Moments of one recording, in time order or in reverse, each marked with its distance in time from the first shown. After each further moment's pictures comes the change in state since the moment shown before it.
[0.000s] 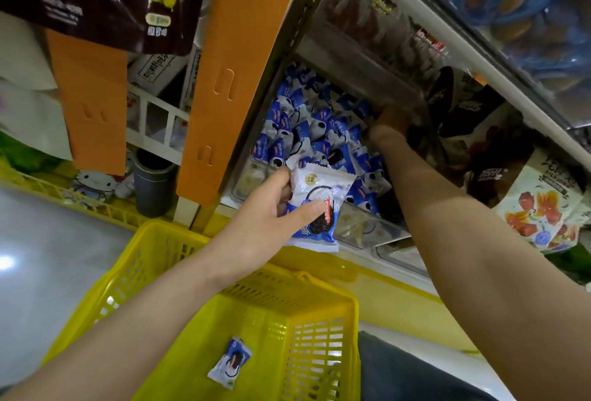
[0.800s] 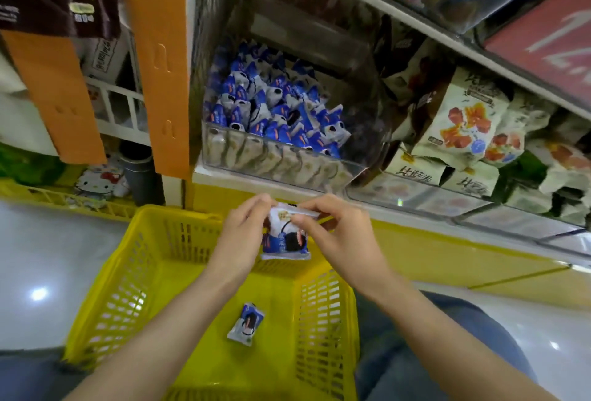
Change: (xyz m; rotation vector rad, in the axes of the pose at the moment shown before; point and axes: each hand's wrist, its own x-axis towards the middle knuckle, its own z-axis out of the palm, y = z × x) left_hand -0.051 -0.042 0.051 0.103 0.301 -0.196; right_hand -0.271 0.091 -0.040 0.517 -0.214 -0.519
